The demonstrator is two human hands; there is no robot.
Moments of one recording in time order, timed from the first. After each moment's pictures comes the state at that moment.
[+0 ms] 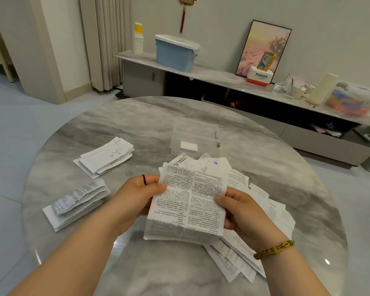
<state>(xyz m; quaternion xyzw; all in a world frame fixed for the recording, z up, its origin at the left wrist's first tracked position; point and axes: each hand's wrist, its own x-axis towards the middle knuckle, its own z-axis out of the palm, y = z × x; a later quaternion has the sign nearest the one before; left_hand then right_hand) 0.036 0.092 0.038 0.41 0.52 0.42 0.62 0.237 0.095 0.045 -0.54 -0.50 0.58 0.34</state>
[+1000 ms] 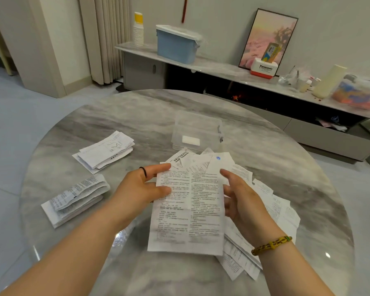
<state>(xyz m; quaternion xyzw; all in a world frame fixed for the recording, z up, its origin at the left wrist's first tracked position) 0.038 0.097 0.029 0.44 0.50 0.48 0.57 0.232 0.106 0.037 -0.51 -0.45 0.61 0.41</state>
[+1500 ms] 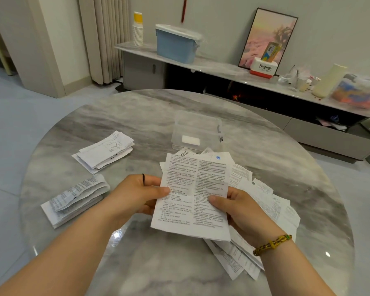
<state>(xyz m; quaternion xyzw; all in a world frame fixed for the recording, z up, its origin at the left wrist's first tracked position) 0.029 0.100 0.026 0.45 0.53 0.37 0.62 0.237 0.105 0.029 -0.52 -0.49 0.62 0.32</state>
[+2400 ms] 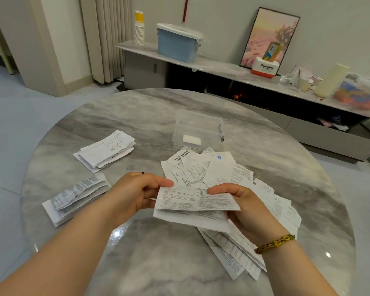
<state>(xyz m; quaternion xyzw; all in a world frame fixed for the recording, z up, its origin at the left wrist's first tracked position) 0.028 0.101 0.035 0.36 0.49 0.42 0.67 0.236 0.107 0.035 -0.49 -0.48 0.63 0.37</state>
